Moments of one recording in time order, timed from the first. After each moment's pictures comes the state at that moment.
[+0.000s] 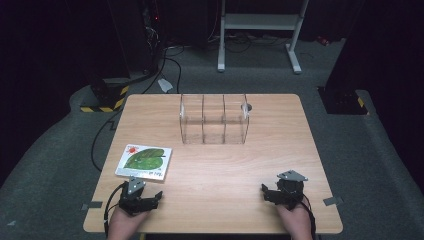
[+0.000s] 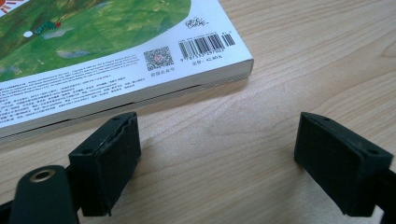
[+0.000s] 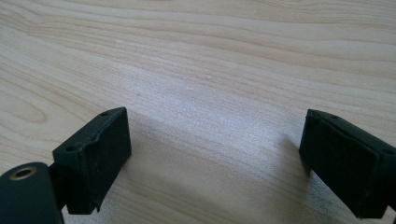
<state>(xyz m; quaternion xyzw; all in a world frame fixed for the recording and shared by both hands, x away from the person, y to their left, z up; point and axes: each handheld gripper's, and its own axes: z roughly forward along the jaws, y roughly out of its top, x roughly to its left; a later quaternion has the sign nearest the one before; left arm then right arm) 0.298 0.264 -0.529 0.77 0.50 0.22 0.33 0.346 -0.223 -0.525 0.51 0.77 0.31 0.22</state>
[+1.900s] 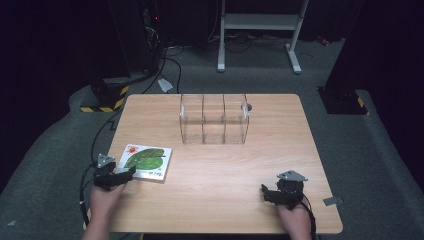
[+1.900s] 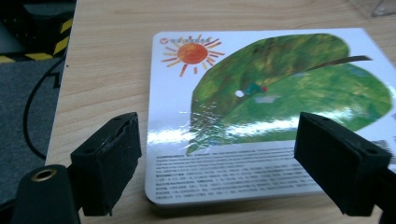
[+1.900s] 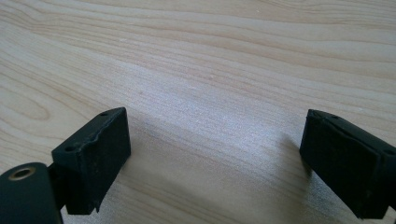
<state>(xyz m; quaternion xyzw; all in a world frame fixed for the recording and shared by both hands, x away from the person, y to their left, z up) 0.359 0.356 -0.516 0.69 0.60 0.25 0.33 0.345 -0.223 -0.525 0.51 0.77 0.31 0.21</state>
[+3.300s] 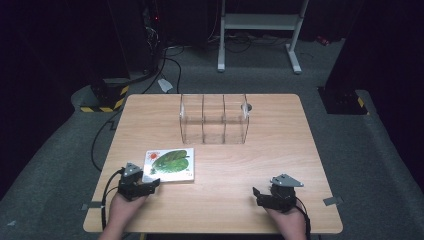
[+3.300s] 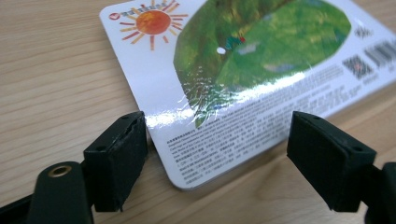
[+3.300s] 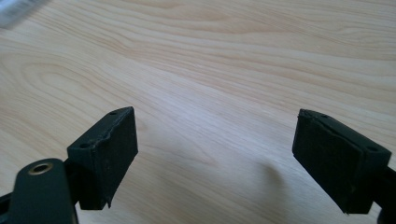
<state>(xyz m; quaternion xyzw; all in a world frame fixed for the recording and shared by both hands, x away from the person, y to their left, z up) 0.338 0.271 -0.523 0.77 0.51 0.19 0.34 0.326 -0.199 -0.513 0.47 0.78 0.37 0.20</state>
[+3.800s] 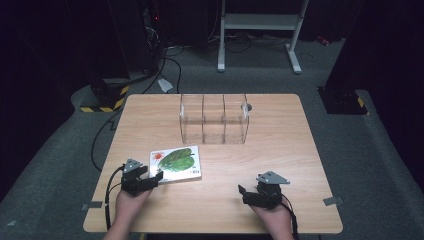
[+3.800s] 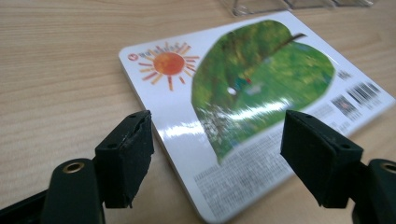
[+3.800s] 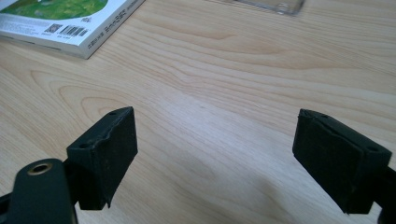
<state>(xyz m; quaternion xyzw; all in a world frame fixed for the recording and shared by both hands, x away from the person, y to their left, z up) 0.356 0.271 -0.517 0.71 0.55 0.19 0.40 0.331 -0.157 -0.506 0.45 0.78 0.40 0.18</state>
